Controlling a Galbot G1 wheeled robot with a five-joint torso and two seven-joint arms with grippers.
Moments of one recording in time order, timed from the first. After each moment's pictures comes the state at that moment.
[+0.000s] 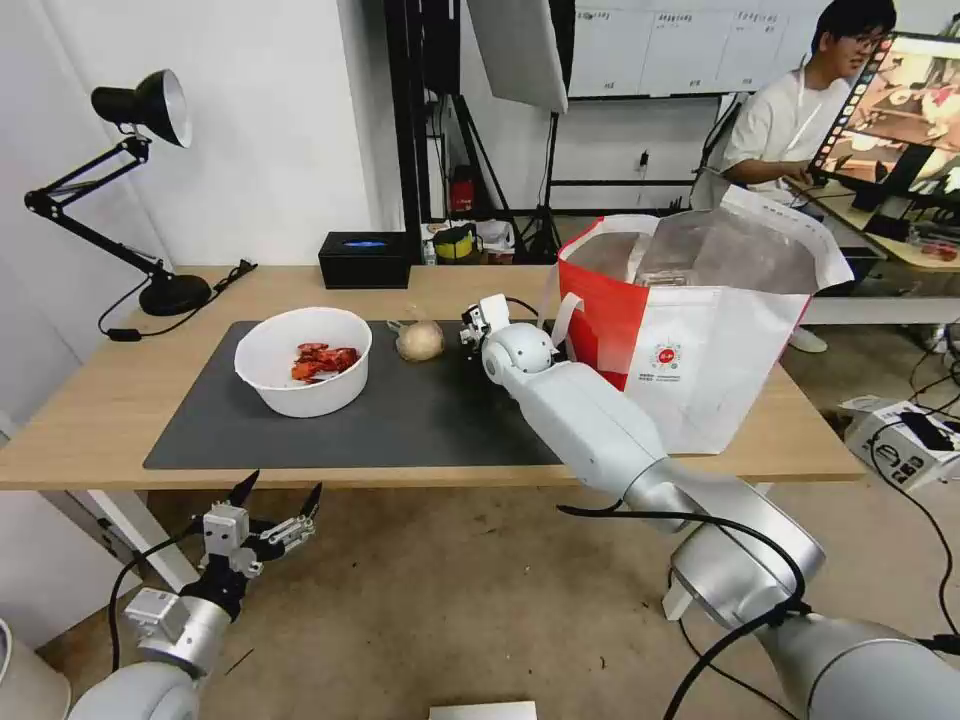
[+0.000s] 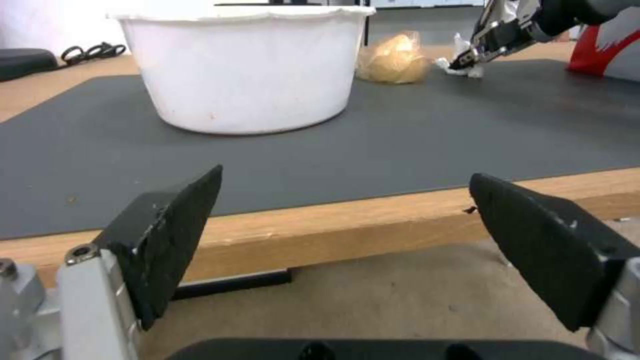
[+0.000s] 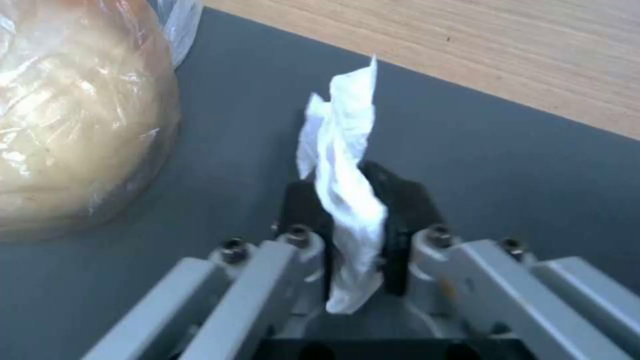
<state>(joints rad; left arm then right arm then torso) 1.67 -1.04 -0.65 -1.99 -0.49 -0.12 0.09 -0.14 1.51 -0.30 0.86 0.66 -0.59 0.26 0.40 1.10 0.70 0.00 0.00</state>
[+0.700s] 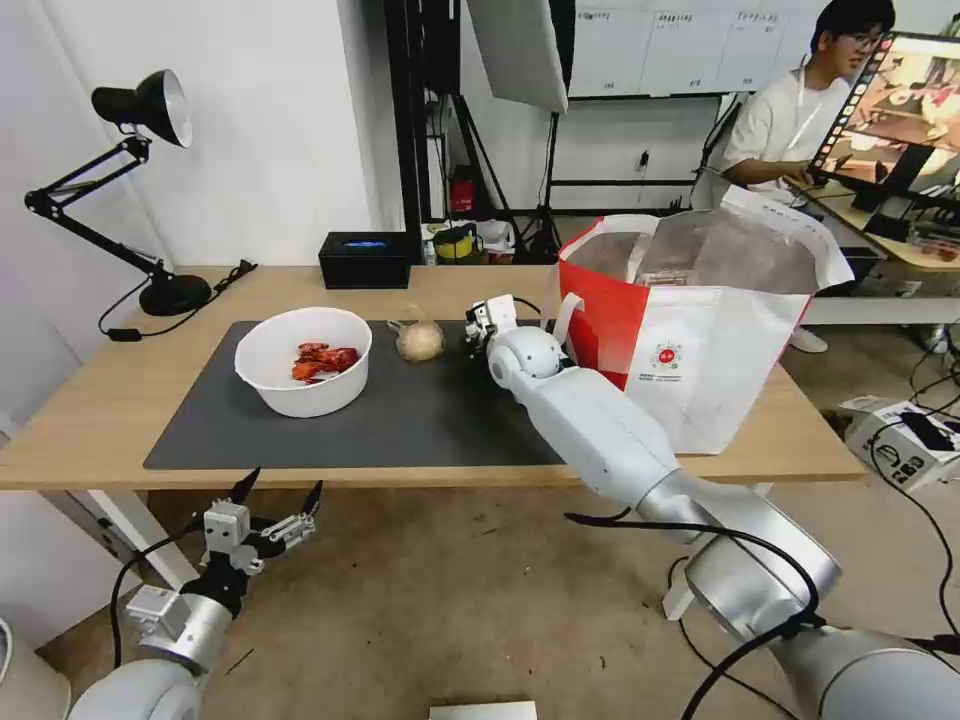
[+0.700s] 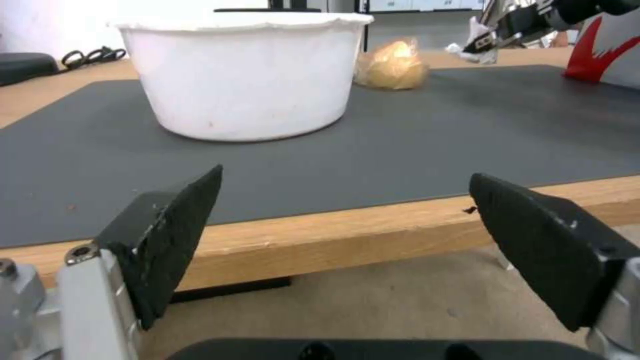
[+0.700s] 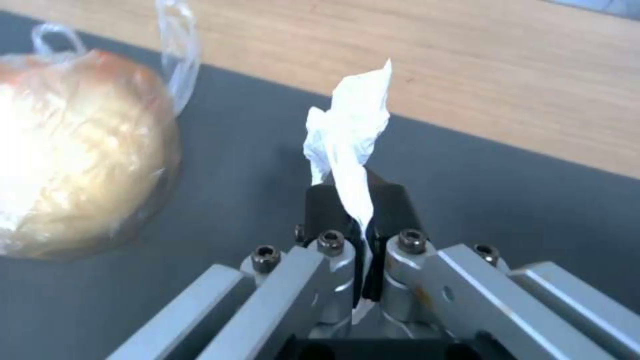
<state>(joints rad) 1.67 -1.04 -0.65 -2.00 -0.49 -0.12 0.09 -0.20 1.45 -0.27 1.02 0.68 -0.57 0.32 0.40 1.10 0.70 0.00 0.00</state>
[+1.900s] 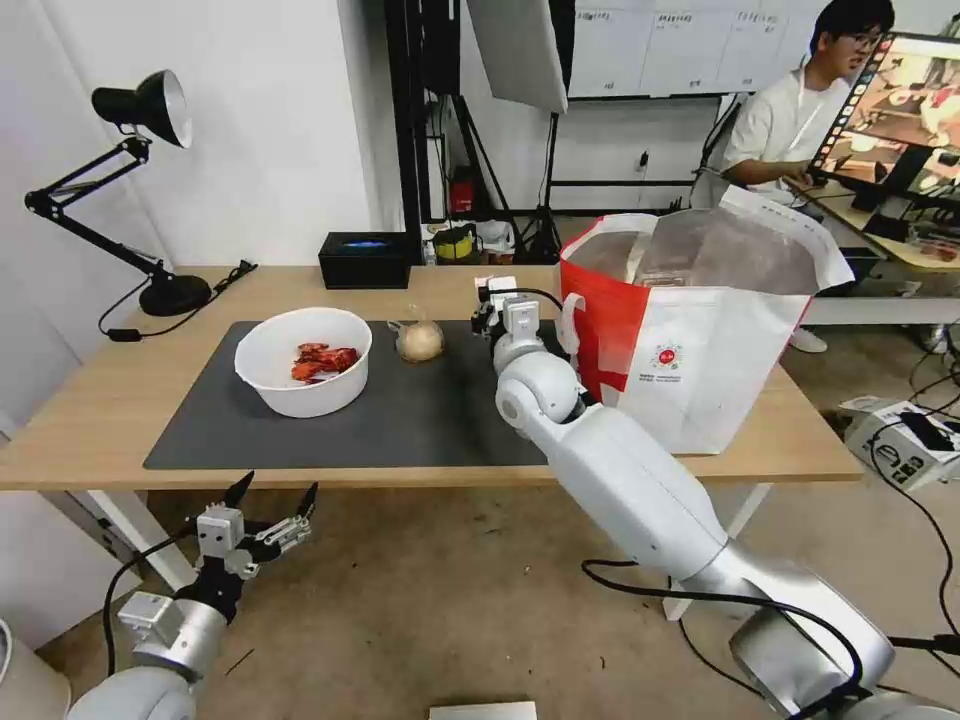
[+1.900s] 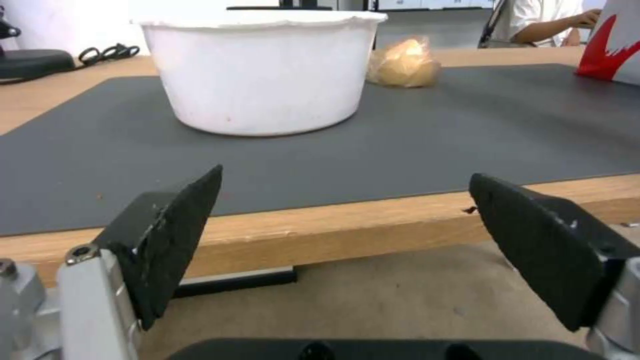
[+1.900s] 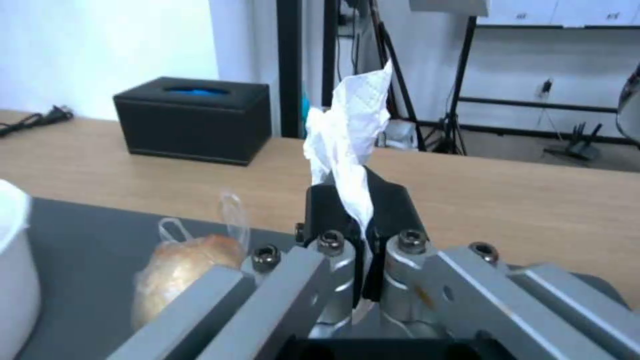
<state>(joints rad) 1.69 -1.05 -0.68 -2.01 -0.49 -0.12 0.09 -0.41 1.34 -0.23 1.50 0.63 -0.37 0.54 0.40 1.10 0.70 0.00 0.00</state>
